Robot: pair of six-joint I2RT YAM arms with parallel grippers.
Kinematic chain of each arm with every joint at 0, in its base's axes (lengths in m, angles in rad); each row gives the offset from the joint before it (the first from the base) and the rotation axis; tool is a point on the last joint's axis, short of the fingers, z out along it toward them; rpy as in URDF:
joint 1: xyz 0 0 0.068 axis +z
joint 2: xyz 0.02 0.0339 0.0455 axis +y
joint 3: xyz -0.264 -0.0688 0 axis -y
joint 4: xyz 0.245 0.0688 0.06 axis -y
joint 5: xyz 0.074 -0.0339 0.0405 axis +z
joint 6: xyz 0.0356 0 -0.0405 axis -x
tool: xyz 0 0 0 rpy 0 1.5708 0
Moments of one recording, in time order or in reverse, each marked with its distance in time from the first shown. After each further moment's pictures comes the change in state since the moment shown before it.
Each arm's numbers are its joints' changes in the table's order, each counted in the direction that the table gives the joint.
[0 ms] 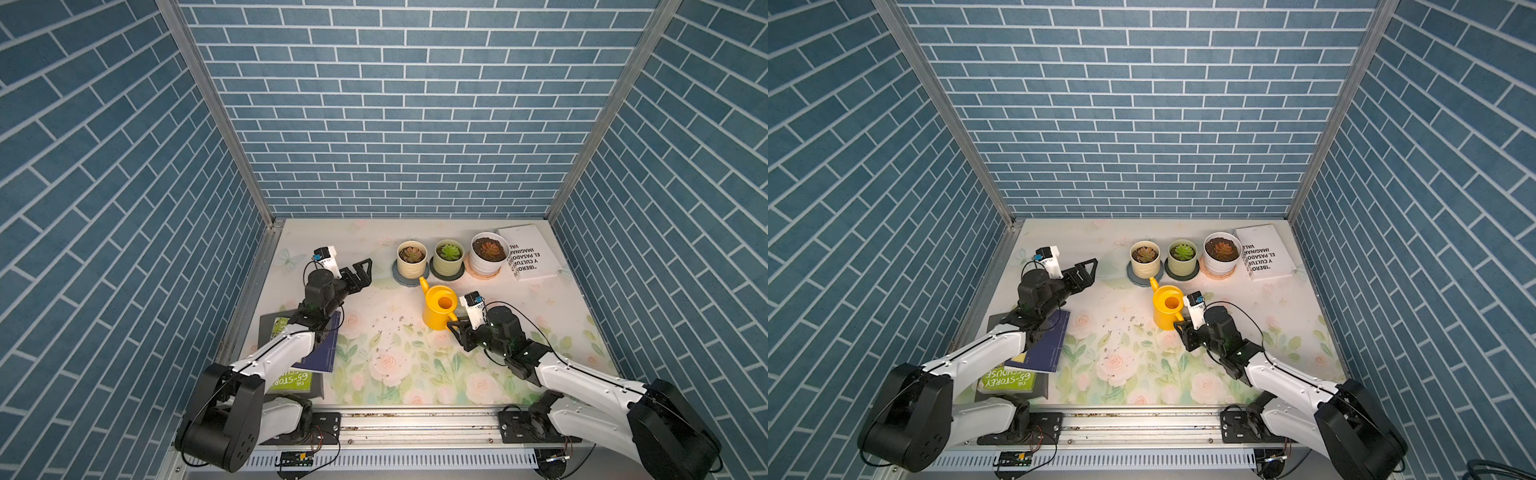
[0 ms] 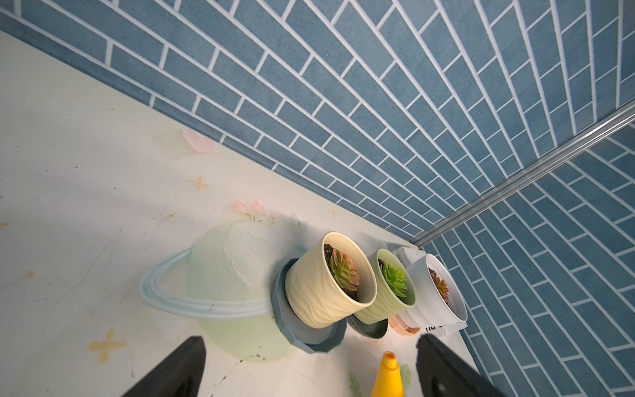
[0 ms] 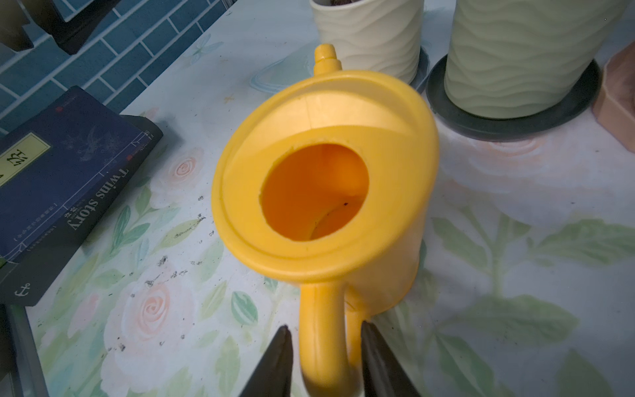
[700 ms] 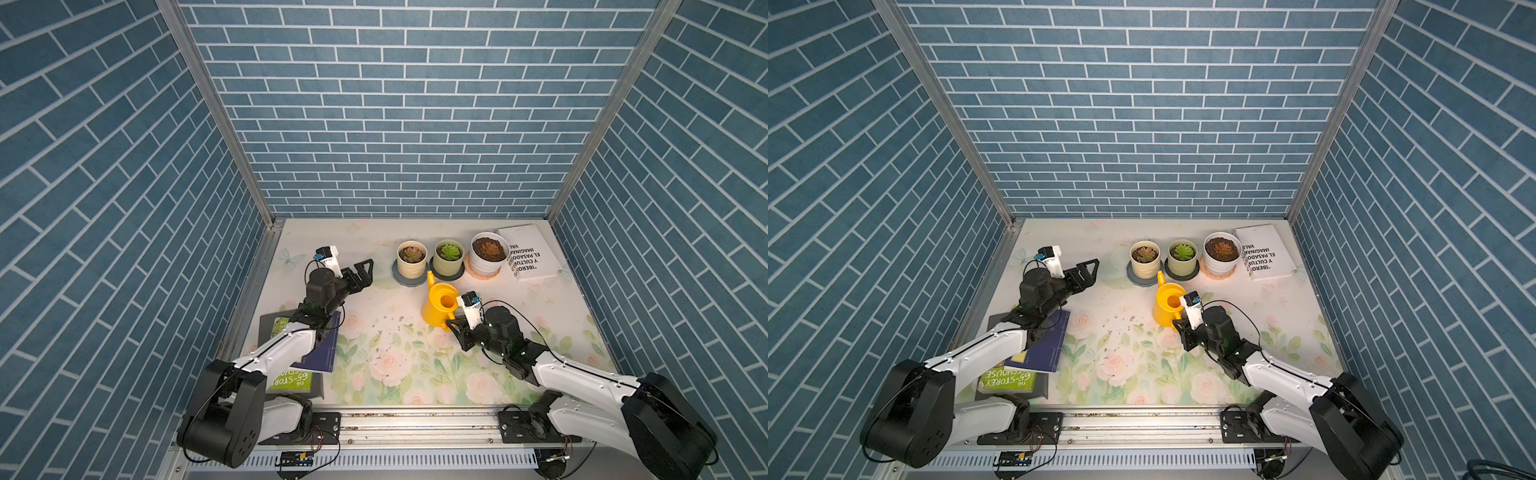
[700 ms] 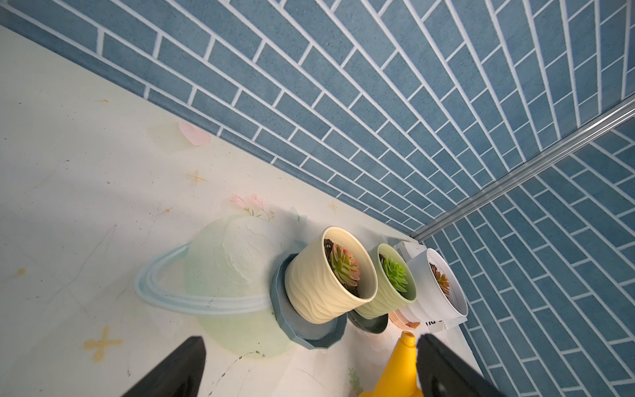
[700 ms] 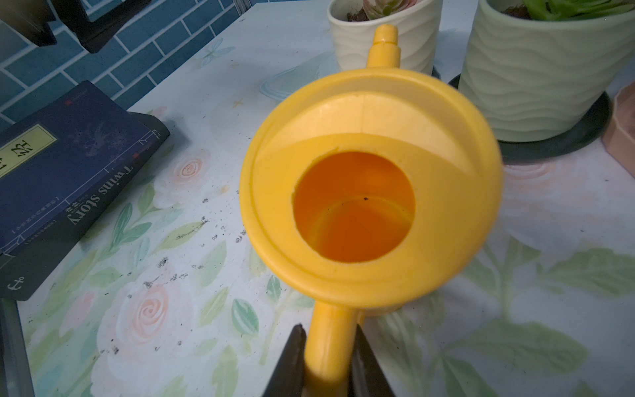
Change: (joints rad) left arm 0.000 0.019 0.011 -0.008 -0.016 -0.003; right arm 0.015 0.037 -0.006 0.068 -0.003 0.028
